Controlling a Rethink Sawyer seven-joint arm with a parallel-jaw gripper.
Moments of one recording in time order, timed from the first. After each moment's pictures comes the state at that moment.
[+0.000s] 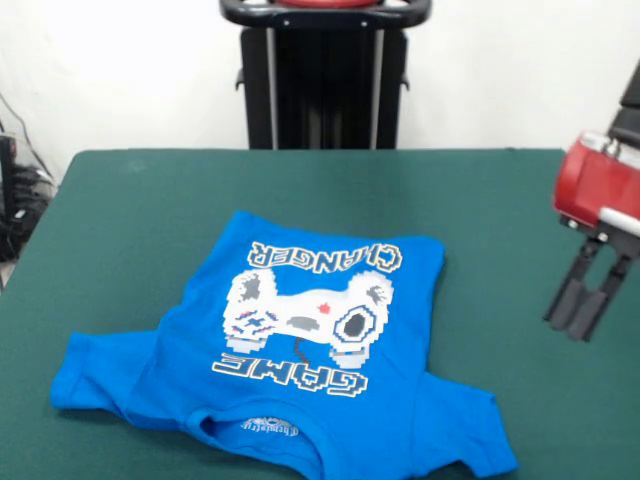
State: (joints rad) arm 0.21 -0.30 -0.24 0.72 -0.28 0.88 2.72
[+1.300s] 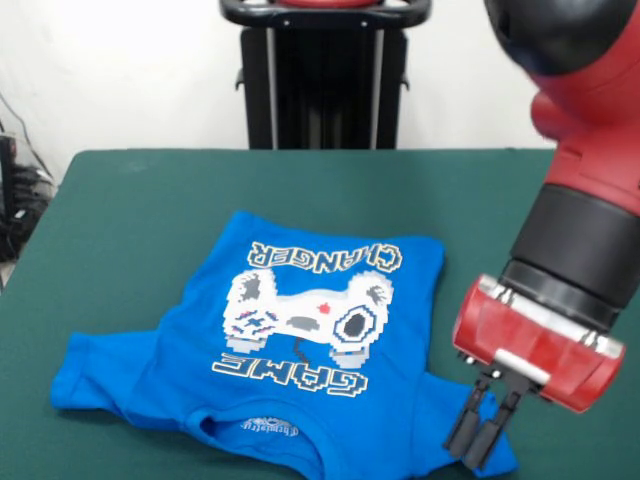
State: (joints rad) arm 0.22 -0.06 -0.39 0.64 -0.34 0.63 2.72
